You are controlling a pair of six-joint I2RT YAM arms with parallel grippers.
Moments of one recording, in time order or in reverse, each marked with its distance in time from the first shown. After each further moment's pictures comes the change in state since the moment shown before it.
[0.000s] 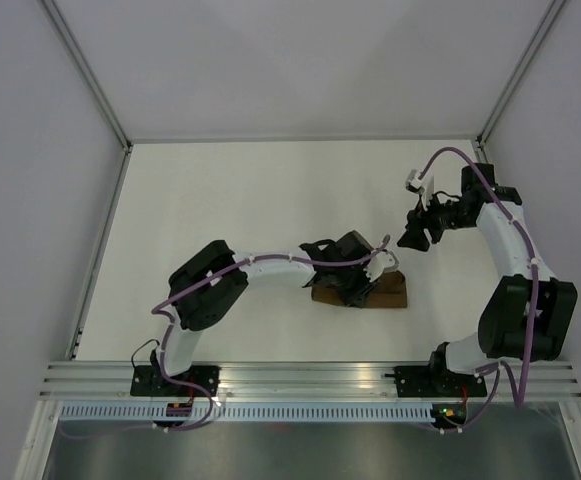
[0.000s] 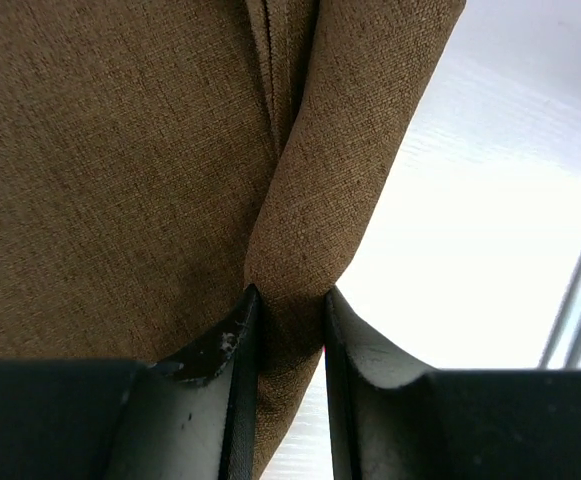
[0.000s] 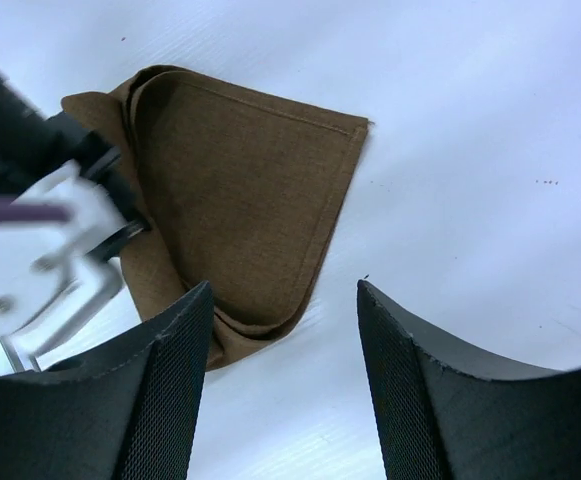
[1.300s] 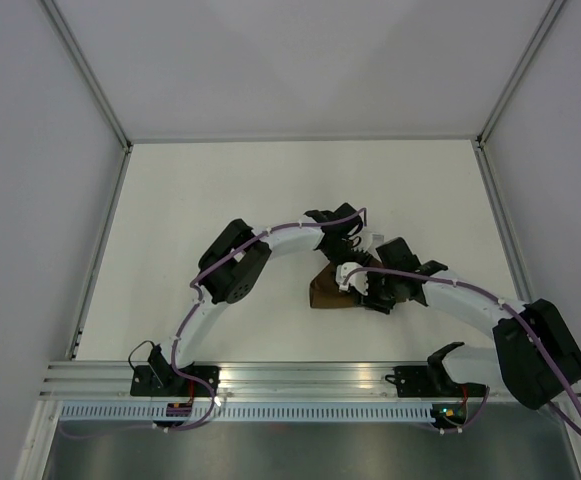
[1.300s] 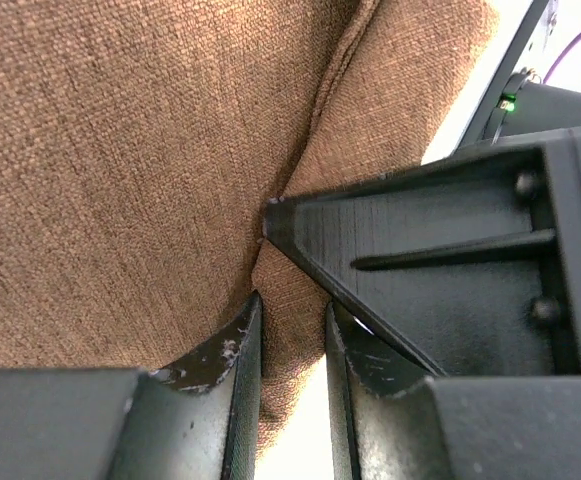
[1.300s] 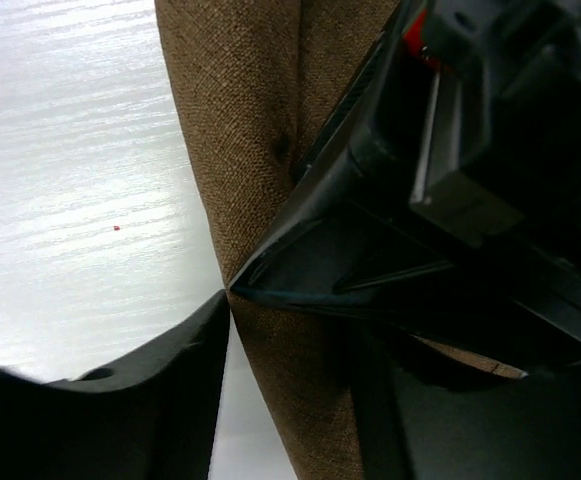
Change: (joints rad) left arm 0.208 0.332 0.421 -0.431 0.556 -0.319; right arm 0.615 -0.262 -0.682 0.546 0.465 0.057
